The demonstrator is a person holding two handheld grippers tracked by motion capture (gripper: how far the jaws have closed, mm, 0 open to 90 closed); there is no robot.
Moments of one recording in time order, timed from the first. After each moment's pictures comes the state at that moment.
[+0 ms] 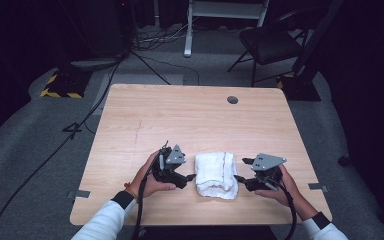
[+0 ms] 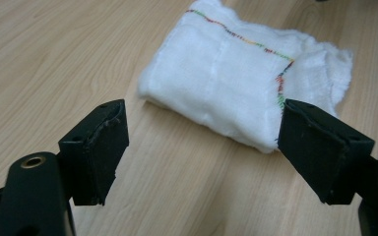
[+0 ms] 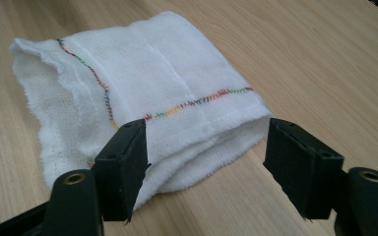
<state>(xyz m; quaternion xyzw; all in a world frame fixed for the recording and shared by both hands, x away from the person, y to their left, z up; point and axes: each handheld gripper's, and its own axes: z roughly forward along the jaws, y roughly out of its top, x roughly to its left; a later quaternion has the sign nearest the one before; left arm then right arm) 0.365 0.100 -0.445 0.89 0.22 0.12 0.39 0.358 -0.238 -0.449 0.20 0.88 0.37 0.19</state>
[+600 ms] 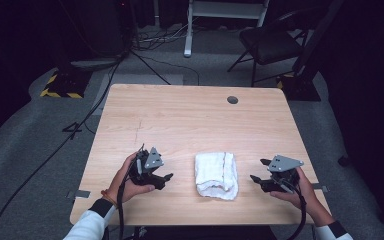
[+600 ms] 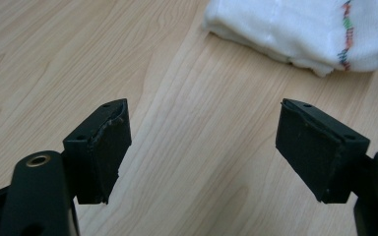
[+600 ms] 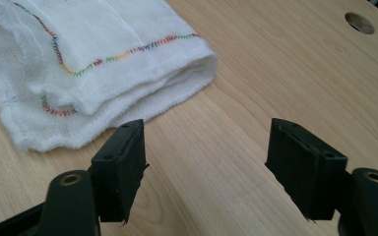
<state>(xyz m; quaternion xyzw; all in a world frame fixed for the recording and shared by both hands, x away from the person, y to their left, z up) 0.348 0.157 -0.449 0.89 0.27 0.17 0.34 0.350 -0.282 -0.449 0.25 0.88 0.34 0.22</state>
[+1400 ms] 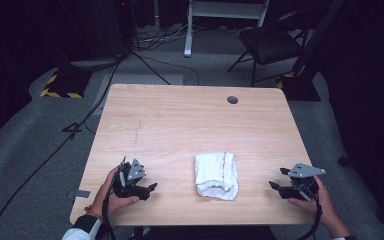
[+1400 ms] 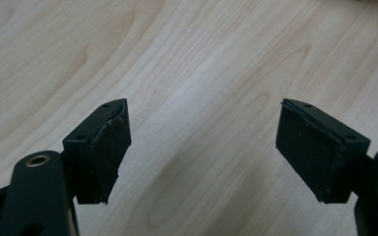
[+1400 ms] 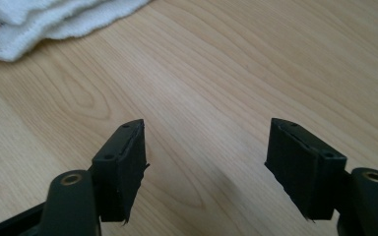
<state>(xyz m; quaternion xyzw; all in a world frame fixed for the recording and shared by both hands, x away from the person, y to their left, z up) 0.322 0.196 -0.480 0.88 0.32 0.16 0.32 0.338 -0.347 -0.480 0.34 0.86 0.33 0.21</state>
